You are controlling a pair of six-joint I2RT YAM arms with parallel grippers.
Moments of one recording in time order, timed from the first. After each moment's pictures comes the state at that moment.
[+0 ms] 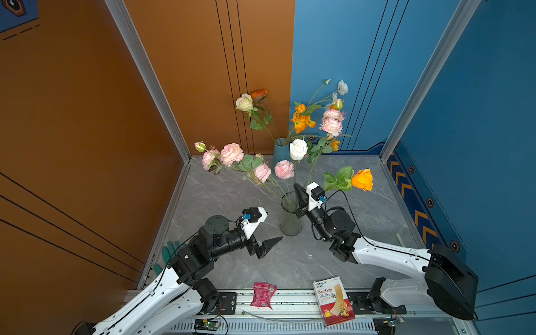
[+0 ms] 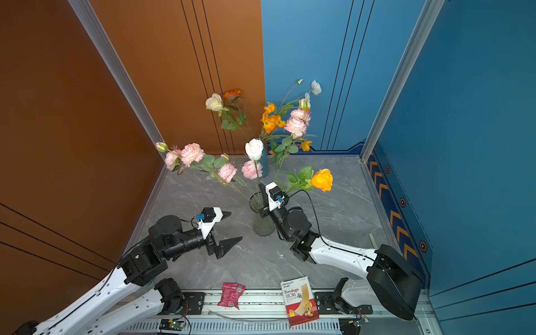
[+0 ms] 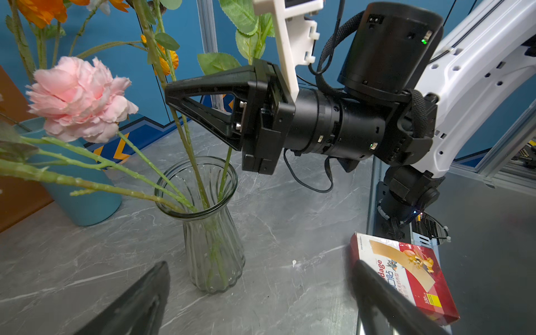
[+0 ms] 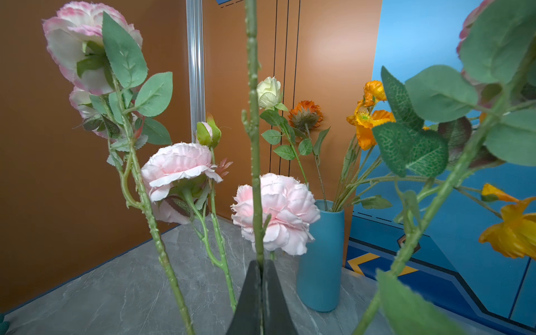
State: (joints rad) left arm -0.76 0.65 0.69 -0.26 0.30 0.04; right arm 0.91 1.31 0.65 0.93 0.33 -0.10
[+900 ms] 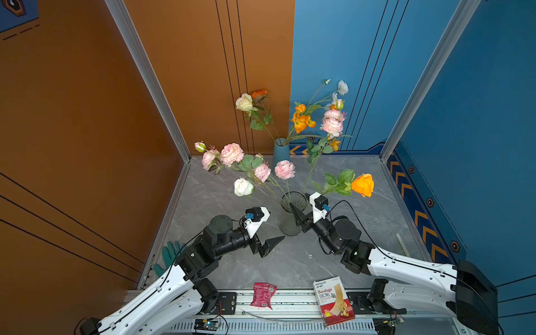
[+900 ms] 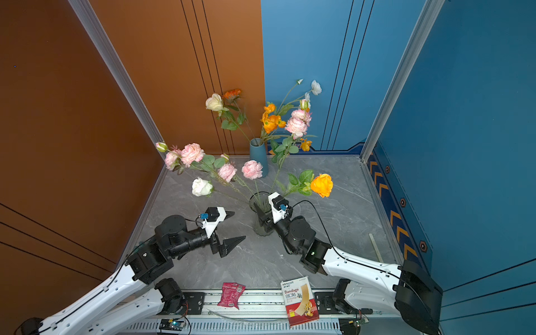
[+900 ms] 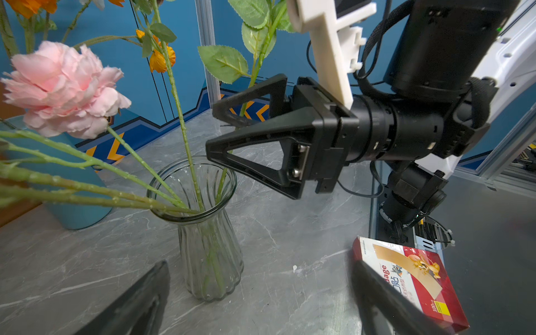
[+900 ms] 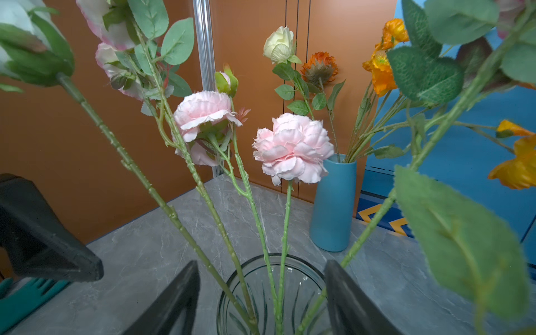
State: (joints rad) left arm -0.75 0.68 0.64 -0.17 0.31 0.03; right arm 1.00 1.08 0.57 0.58 0.39 -0.01
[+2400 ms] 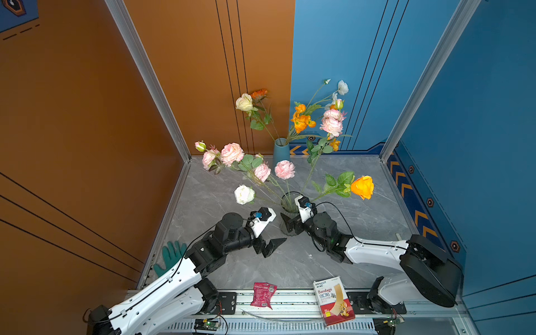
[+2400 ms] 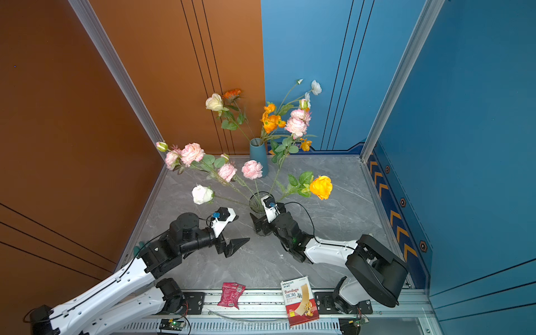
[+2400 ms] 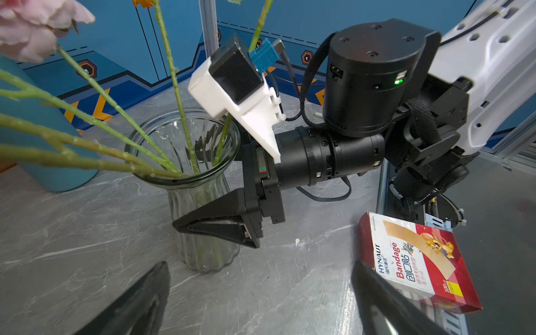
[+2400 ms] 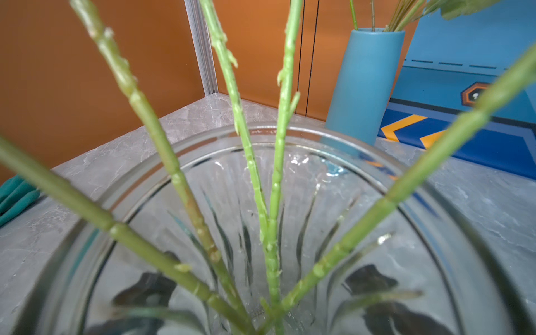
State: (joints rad) left arm -0.75 0.78 0.63 -0.19 0.30 0.03; right arm 0.87 1.45 0.56 0.68 0.23 0.10
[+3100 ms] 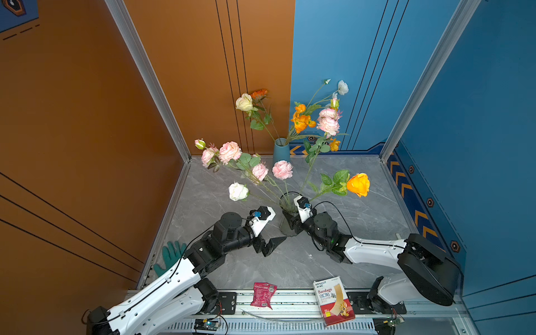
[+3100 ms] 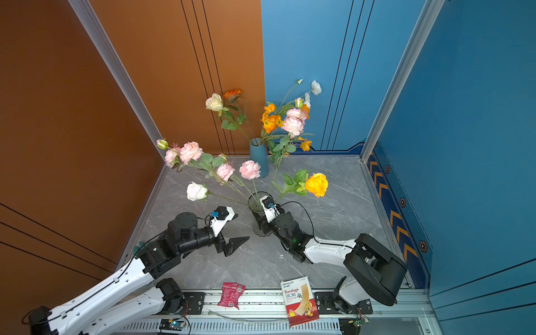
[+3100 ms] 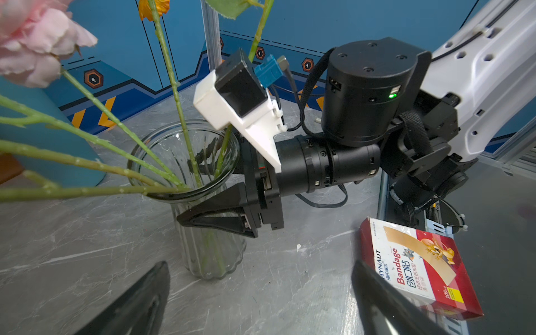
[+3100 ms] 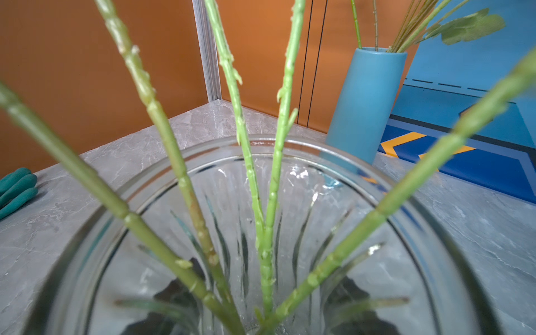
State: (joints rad) left arm -0.75 0.77 0.64 -0.19 0.30 0.03; right arm 0.86 1.43 0.54 0.72 0.22 0.04
